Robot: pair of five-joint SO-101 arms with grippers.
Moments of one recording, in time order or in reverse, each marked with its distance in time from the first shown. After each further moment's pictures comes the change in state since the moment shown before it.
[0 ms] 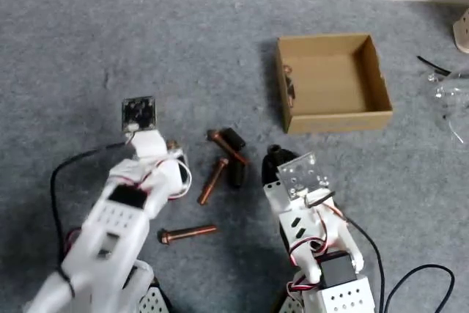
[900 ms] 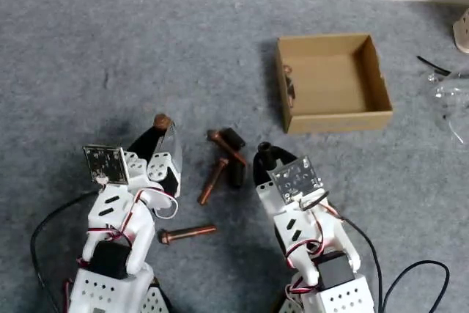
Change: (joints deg) left arm -0.2 -56.7 21.2 0.6 -5.5; right arm -3.4 0.0 0.1 -1.5 0.1
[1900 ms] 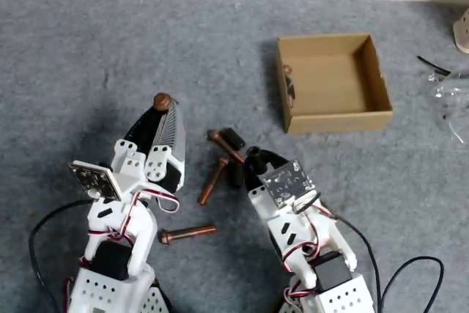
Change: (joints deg) left arm 3.0 -0.1 0.0 -18.7 -0.2; right arm -4.6 0.0 0.0 0.4 0.0
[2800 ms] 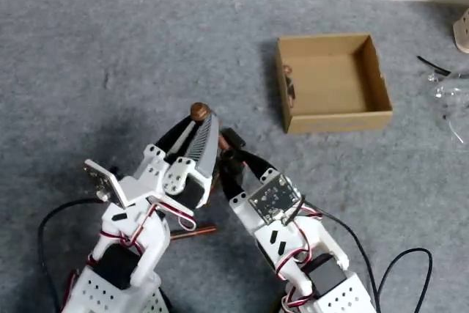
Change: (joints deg) left arm 13.5 -0.2 -4.0 0.0 8.6; right arm -9.3 0.0 0.0 -7.7 0.0
